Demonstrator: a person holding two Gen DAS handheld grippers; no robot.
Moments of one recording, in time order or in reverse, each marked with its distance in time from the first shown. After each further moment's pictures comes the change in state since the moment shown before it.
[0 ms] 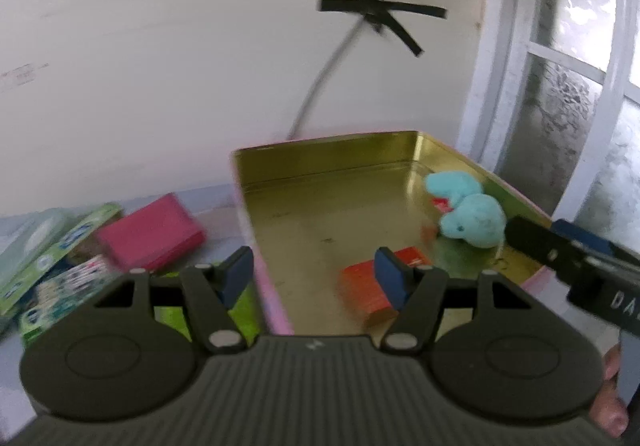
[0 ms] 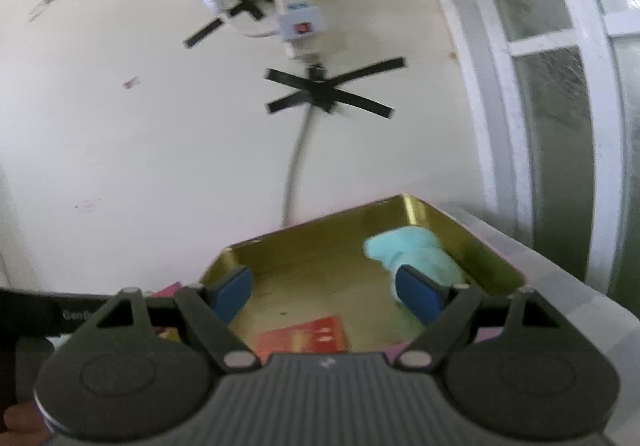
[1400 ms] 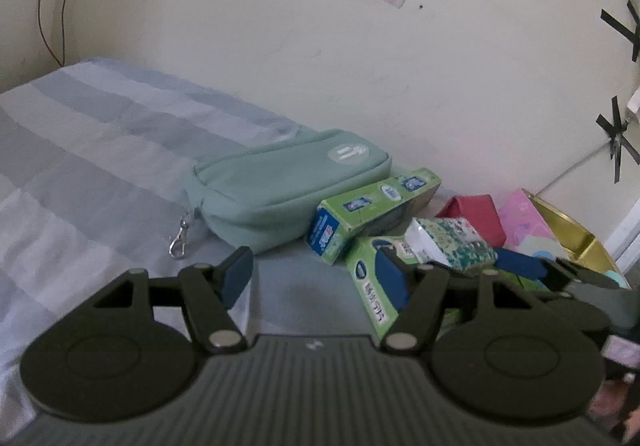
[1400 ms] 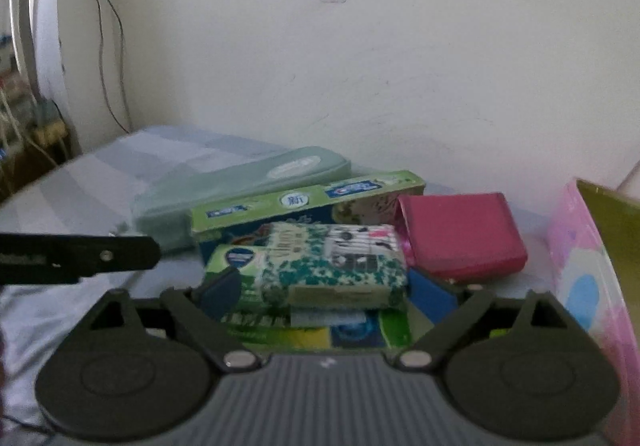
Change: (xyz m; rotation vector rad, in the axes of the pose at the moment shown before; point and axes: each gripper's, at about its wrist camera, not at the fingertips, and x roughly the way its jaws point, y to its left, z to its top) left arm -0.044 0.257 -0.091 -0.502 -0.040 0.220; right arm 0.154 0.291 -0.090 -0.513 0.361 0.341
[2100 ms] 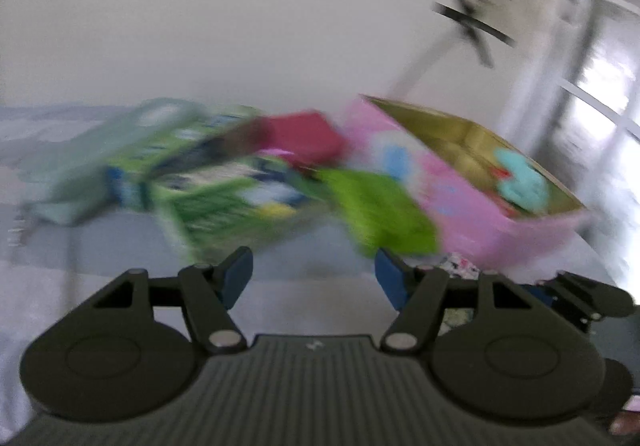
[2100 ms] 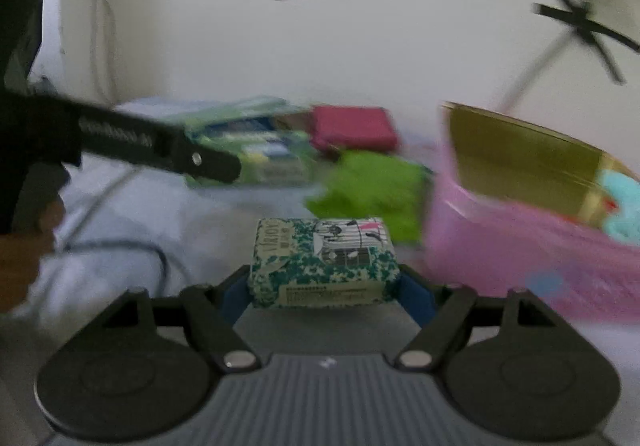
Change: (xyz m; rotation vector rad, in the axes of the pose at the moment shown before) left arm -0.028 -0.093 -0.050 0.338 0.105 -0.332; right arm -0.140 -0.032 -0.117 0.069 0.009 -0.147
